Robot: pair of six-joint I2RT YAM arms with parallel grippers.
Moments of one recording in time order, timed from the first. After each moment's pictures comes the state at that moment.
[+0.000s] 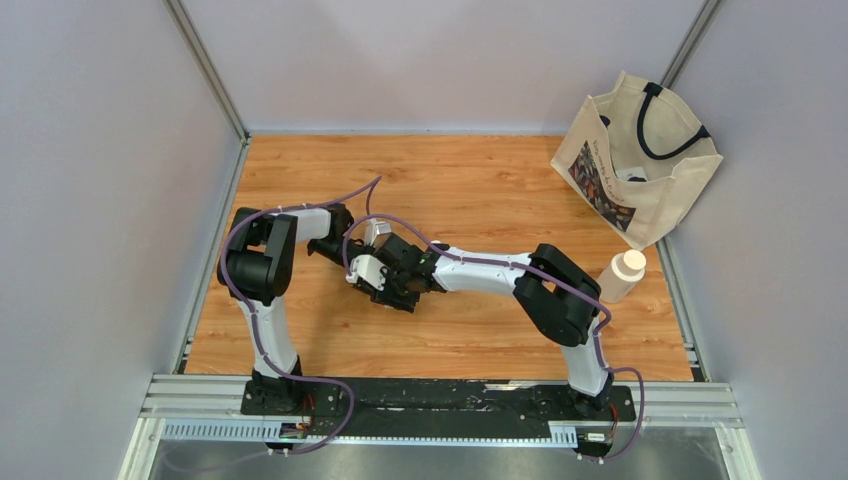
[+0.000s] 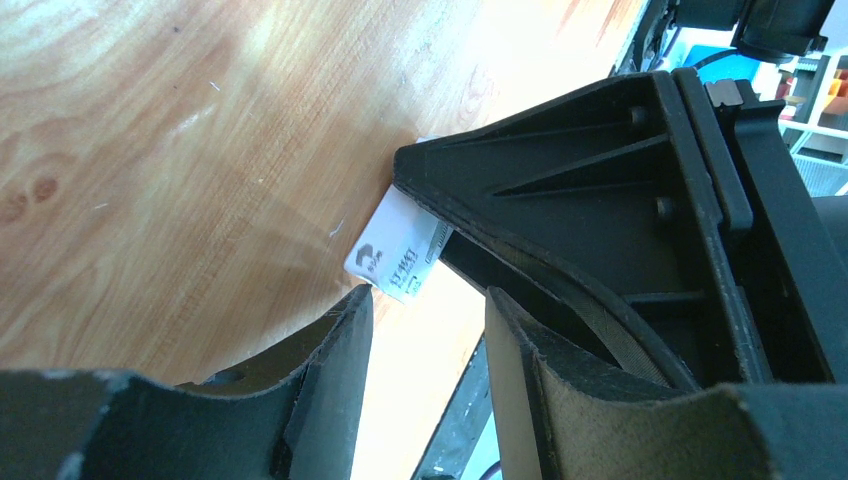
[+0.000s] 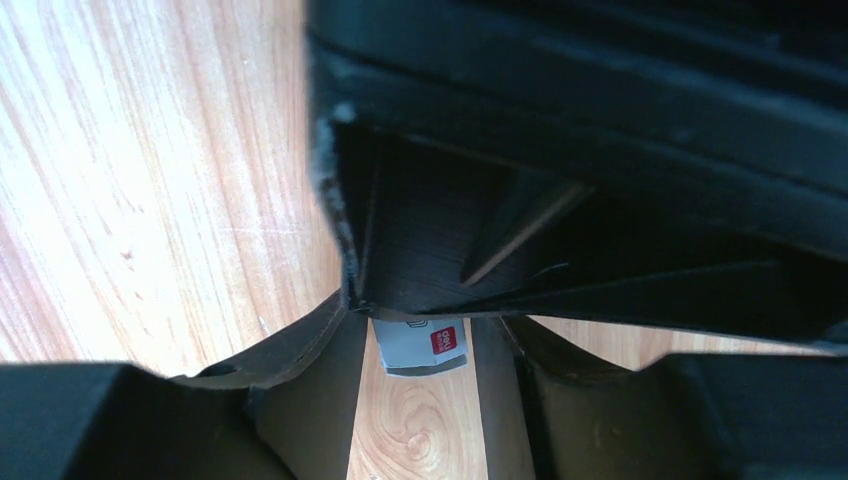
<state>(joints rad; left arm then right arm) -0.22 1.96 1.09 -0.85 1.00 0.35 1.02 2.00 1.38 -0.42 -0.14 -0.39</state>
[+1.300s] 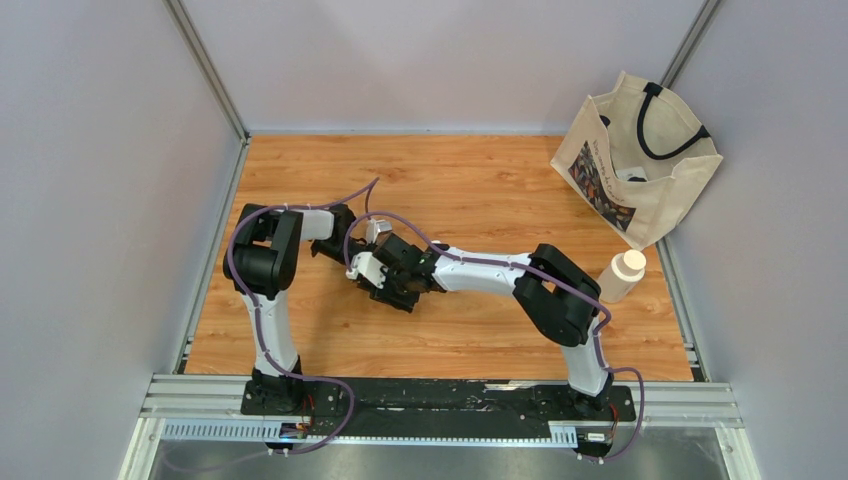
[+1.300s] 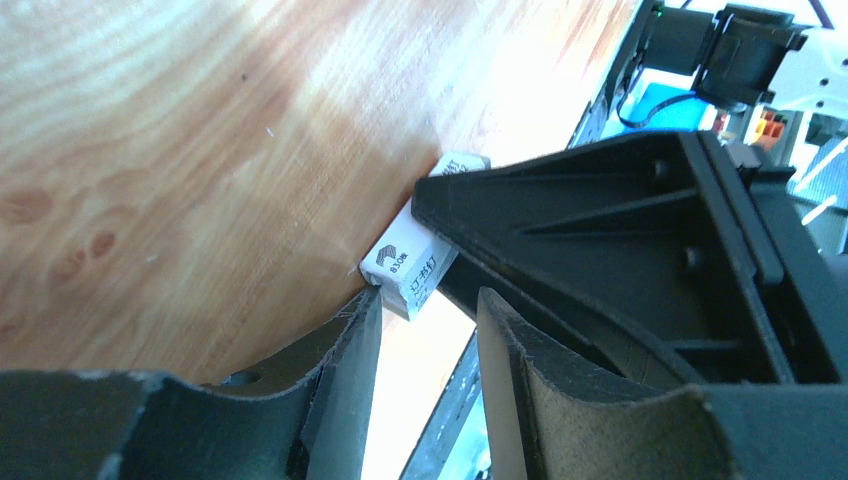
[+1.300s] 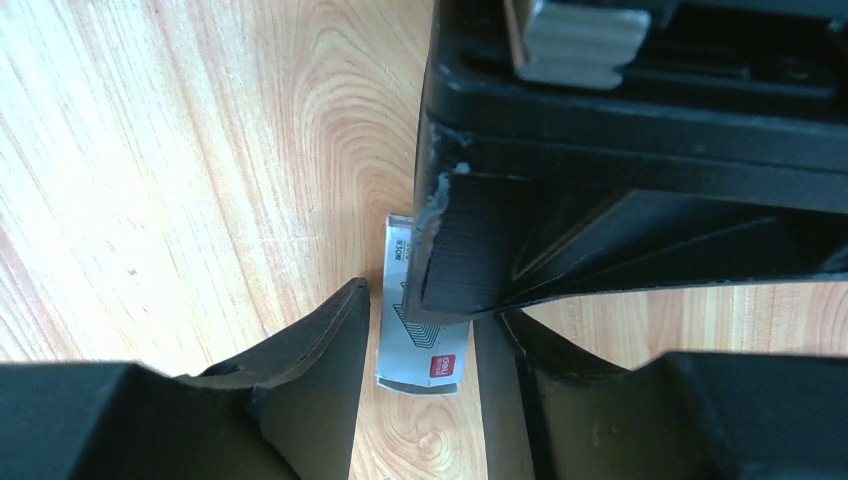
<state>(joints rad) -0.22 2.01 1.09 -0.74 1.04 0.19 1.03 2.00 1.38 -0.41 -0.12 -0.32</state>
